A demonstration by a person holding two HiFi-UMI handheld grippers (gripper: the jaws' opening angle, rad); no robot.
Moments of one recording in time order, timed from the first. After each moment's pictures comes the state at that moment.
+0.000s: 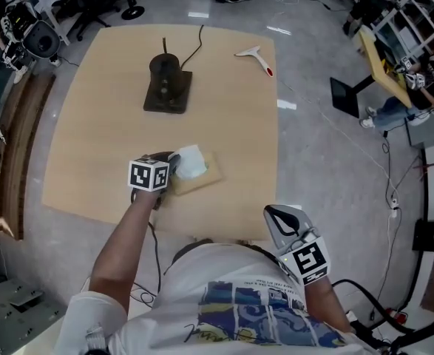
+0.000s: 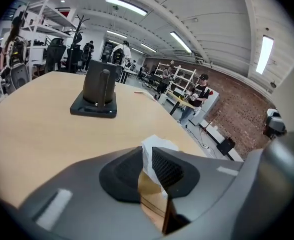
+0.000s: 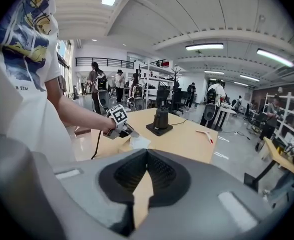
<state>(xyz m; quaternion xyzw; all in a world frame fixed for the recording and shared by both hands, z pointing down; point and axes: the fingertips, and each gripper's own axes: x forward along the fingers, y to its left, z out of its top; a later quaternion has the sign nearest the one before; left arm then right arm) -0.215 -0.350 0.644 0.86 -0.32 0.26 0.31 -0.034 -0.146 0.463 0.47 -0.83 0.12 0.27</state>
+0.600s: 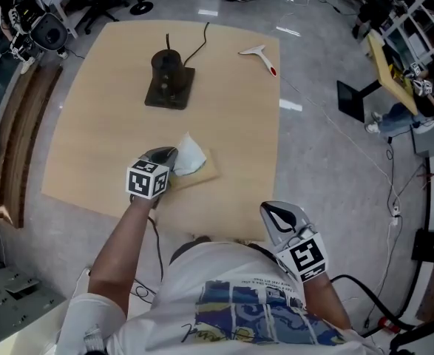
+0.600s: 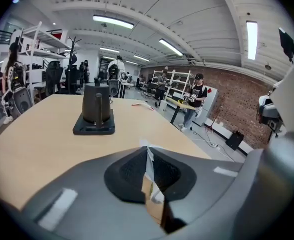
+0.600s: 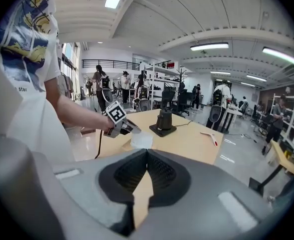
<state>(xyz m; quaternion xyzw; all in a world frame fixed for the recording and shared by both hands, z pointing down) -0.206 -0.341 0.607 0.88 -0.35 0.25 0.22 -0.022 -0.151 0.466 0.43 -0.86 0.10 0.27</state>
